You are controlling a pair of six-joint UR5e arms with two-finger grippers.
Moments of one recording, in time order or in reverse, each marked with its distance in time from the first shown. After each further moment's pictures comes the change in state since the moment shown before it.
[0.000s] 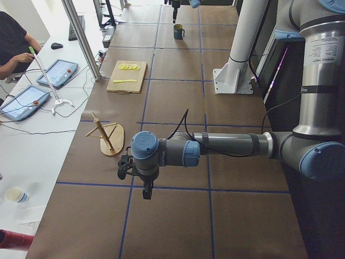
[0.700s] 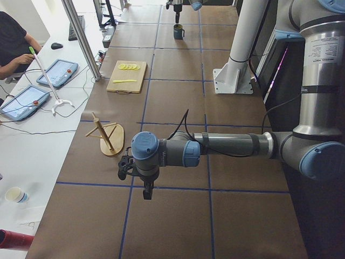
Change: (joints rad) left arm 0.001 0.001 0.000 0.000 0.000 0.000; right arm -0.065 -0.006 -0.006 -0.041 -0.002 0.000
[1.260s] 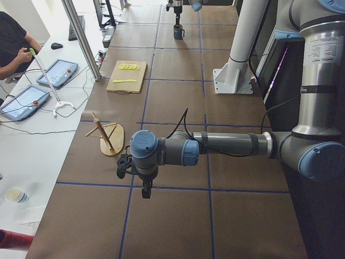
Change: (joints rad) left arm 0.001 -0.008 -0.001 0.000 0.000 -0.004; right arm -0.015 0.004 -0.001 -0.033 -0.042 0.004
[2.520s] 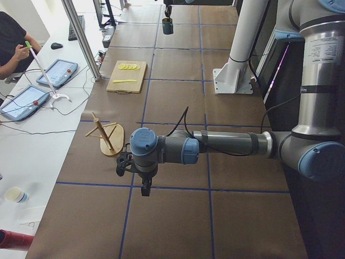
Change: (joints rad) left arm -0.001 0.000 -0.014 0.003 -0.009 -0.004; right arm -0.050 0.459 0.270 -0.655 0.017 0.253
